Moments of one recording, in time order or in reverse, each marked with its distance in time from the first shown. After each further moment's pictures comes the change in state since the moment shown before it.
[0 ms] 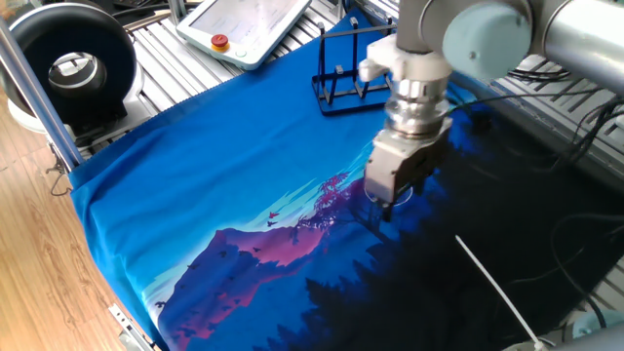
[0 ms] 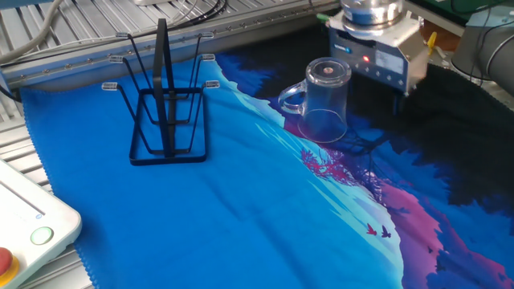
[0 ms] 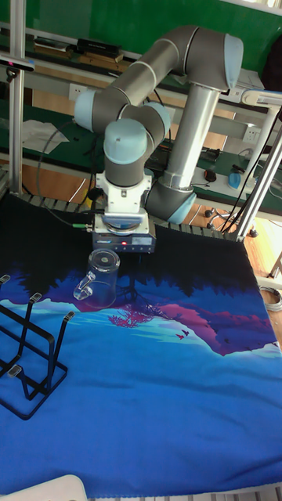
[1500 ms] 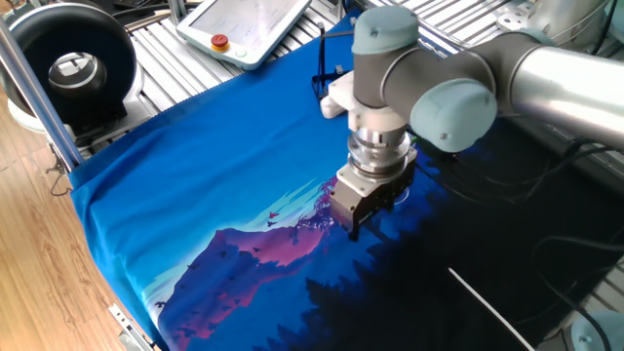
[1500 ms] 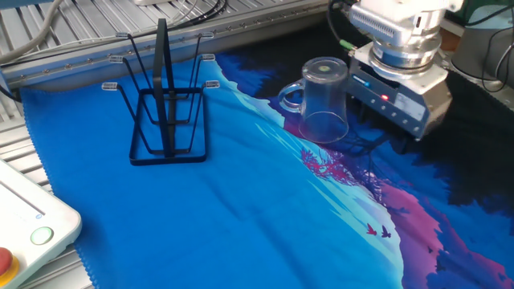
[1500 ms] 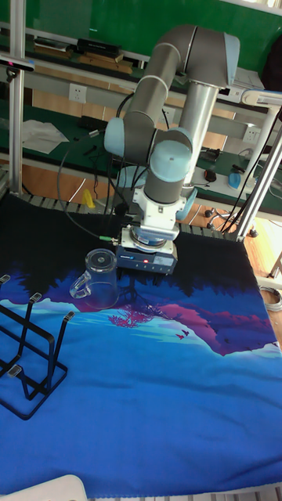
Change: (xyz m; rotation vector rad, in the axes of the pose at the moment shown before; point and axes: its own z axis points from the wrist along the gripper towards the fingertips) arm -0.034 0.025 0.027 0.156 -0.108 0.060
